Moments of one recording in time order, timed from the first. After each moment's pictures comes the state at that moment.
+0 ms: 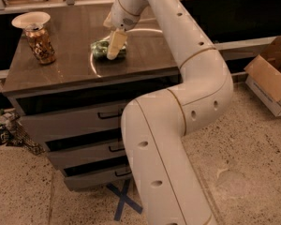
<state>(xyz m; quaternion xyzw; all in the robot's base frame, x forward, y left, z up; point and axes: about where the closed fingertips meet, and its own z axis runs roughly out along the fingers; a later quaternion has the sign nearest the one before) 0.783 0.087 0.871 -0.75 0.59 0.11 0.28</state>
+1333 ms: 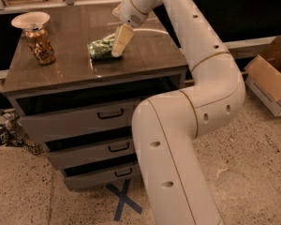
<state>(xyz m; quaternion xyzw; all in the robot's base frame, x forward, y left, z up) 0.793 0.073 0.889 -0.71 0.61 0.13 0.33</state>
